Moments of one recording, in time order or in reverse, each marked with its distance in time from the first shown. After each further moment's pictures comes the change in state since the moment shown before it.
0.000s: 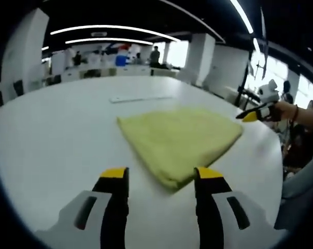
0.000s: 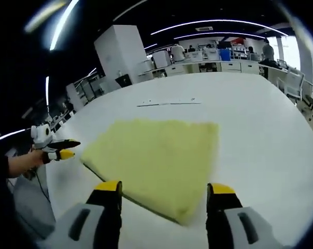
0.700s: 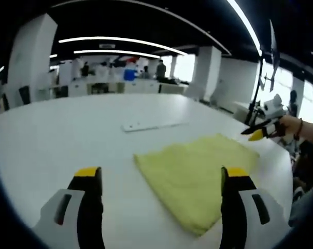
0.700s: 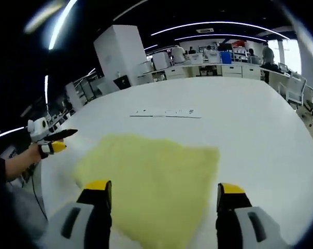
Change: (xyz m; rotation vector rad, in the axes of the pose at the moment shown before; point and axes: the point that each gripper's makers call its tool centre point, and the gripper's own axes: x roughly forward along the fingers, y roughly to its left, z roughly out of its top) left arm 0.024 0.046 0.071 0.003 -0.124 0.059; right arm 0.035 -0.011 0.052 -0.042 -0.007 0.010
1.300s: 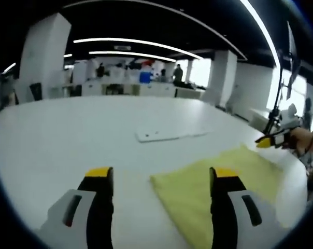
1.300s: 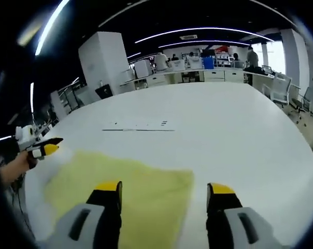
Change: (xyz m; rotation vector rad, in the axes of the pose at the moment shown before) left arm 0.058 0.038 0.031 -0.050 -0.061 0.101; right arm 0.038 -0.053 0.039 0.039 -0.077 -0.136
